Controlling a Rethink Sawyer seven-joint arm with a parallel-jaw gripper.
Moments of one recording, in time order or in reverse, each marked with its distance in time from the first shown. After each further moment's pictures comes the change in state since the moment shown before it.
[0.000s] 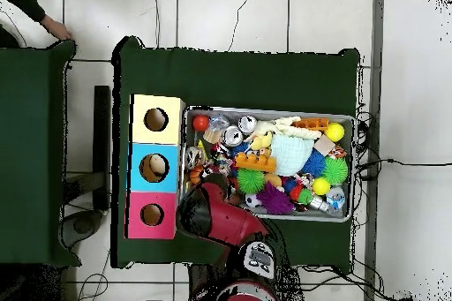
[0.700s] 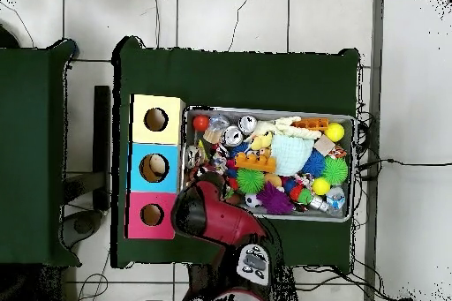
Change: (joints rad) arm 0.024 -0.035 -0.005 0.000 0.014 0.047 0.000
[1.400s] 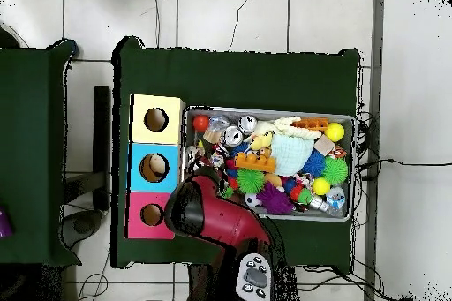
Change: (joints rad) arm 0.009 -0.098 0.000 0.001 0.015 0.074 0.000
